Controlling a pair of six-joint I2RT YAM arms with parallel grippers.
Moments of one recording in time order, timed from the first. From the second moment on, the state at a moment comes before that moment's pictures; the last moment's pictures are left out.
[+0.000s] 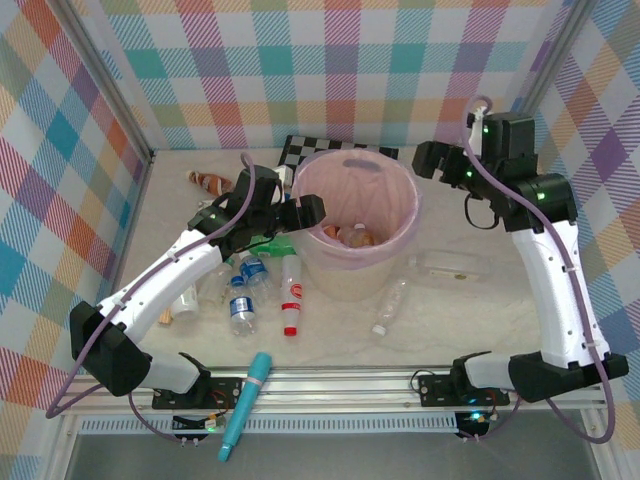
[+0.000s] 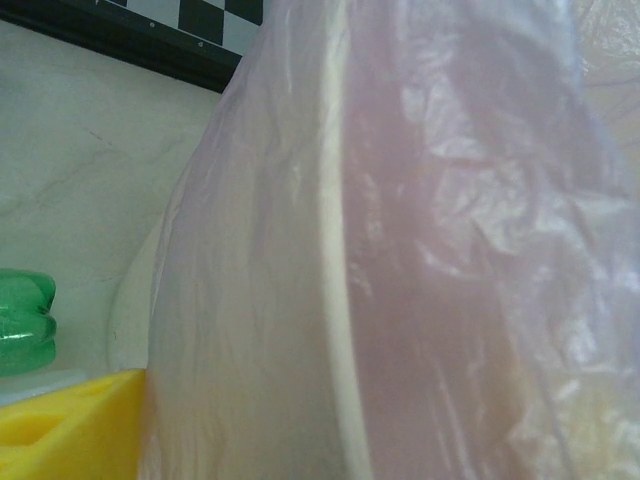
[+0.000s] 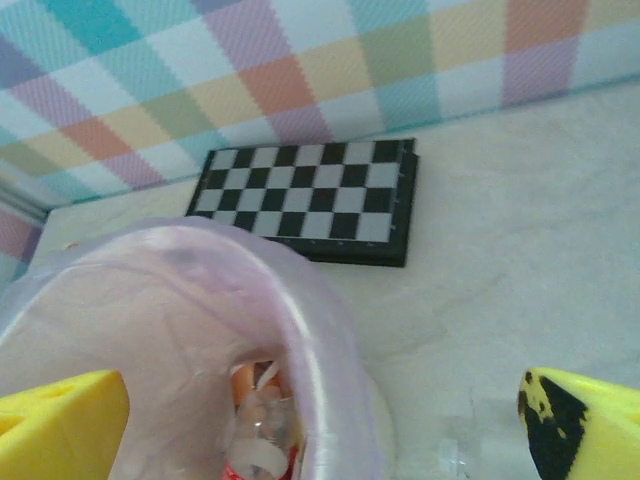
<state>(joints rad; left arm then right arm) -0.60 1.38 1.30 -0.55 0.15 -0.68 0.23 1.30 1.77 -1.06 -0.02 0.39</state>
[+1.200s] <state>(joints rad) -0.60 1.38 1.30 -0.55 0.15 -0.68 -0.19 1.47 1.02 -0.76 -0.03 1.19</state>
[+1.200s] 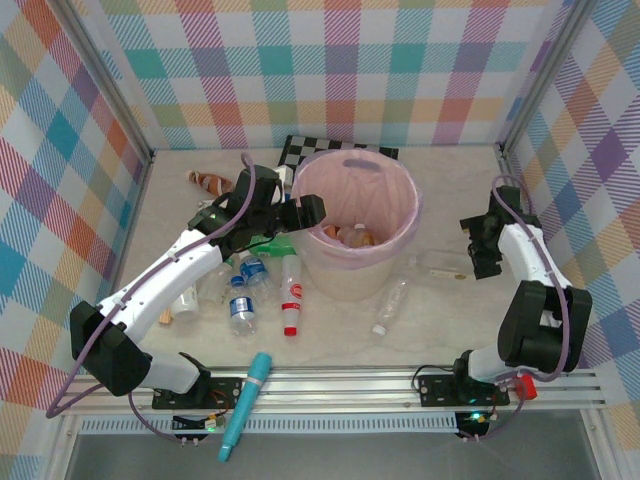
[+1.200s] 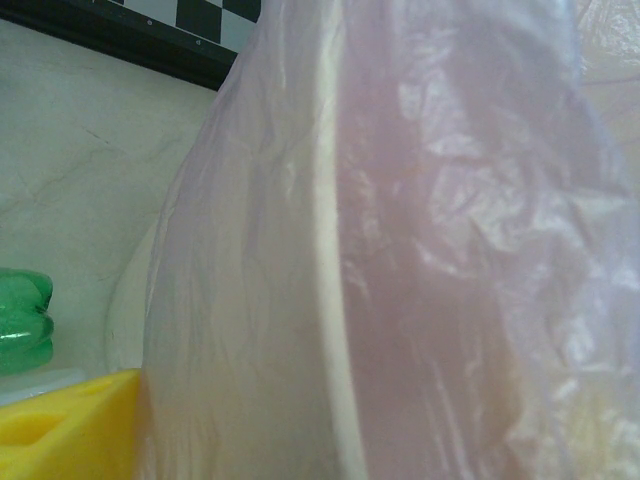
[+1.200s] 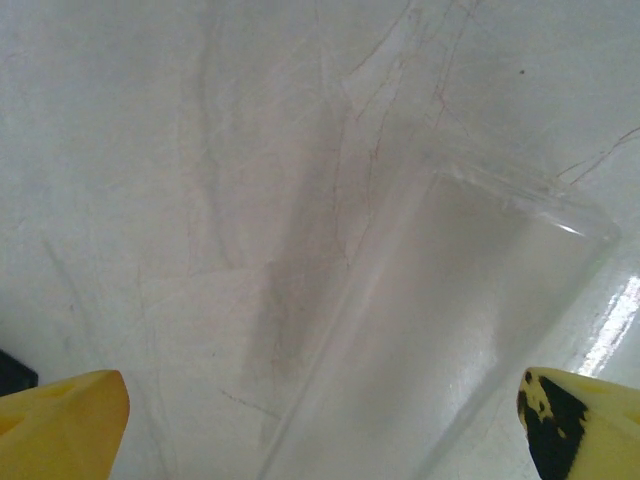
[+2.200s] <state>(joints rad) -0.60 1.38 1.30 -0.55 0.14 -0.68 -0.21 1.68 0.95 -0.65 -0.08 1.27</state>
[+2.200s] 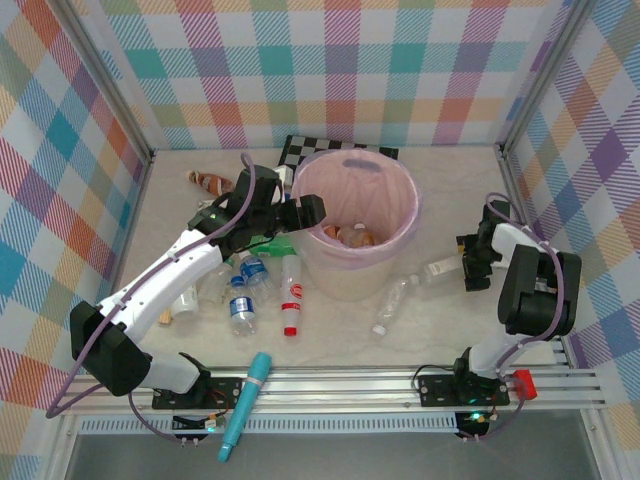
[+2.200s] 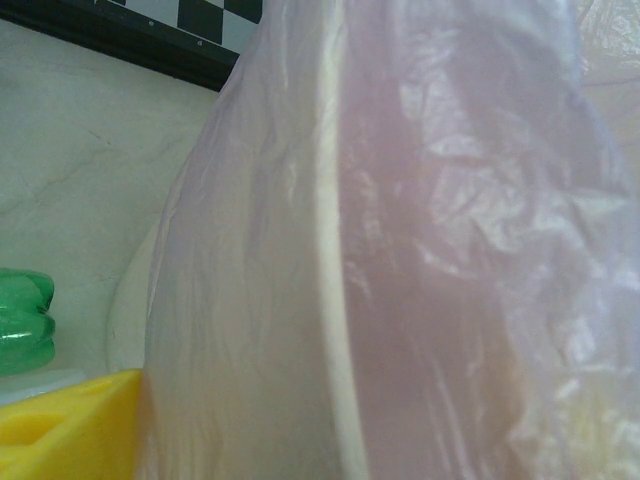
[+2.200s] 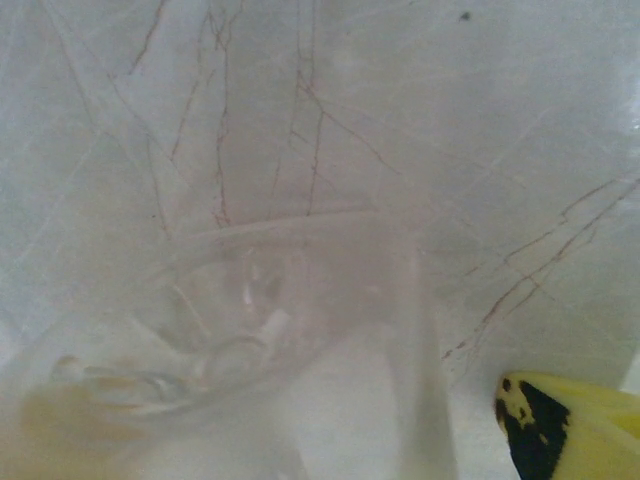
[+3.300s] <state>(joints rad) -0.60 1.38 1.30 -0.55 0.14 -0.68 -0.25 1.33 1.12 -0.75 0.03 1.07</state>
